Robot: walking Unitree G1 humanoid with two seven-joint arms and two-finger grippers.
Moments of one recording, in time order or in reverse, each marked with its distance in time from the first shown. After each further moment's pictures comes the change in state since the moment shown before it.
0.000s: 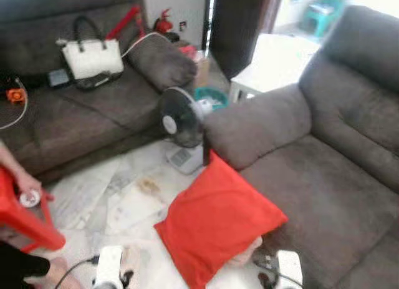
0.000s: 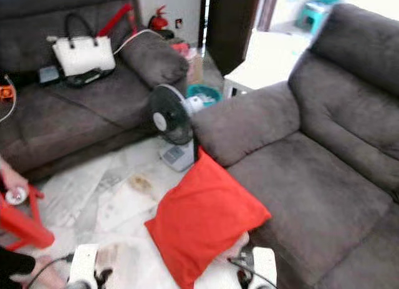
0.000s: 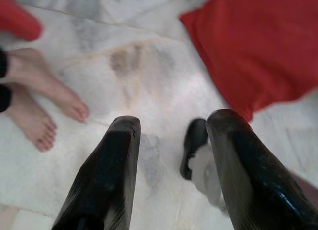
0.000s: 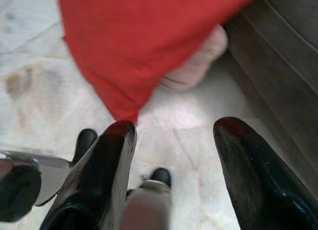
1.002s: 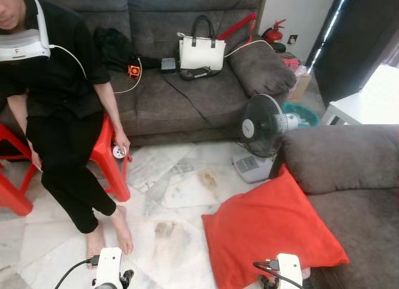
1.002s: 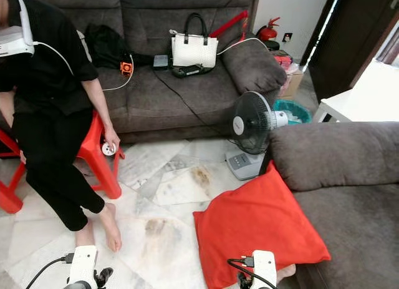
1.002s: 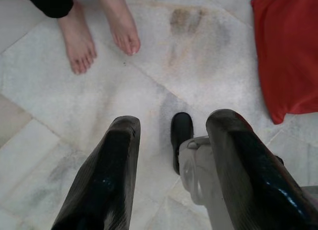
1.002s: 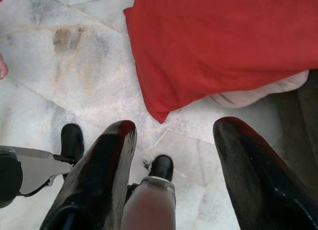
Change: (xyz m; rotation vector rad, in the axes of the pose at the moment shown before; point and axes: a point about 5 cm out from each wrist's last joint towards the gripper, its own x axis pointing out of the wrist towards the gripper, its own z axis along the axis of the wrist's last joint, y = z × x) left arm -0.001 -0.004 -0.005 -0.011 0.004 -0.008; right arm -0.001 -0.004 -0.003 0.004 0.011 -0.004
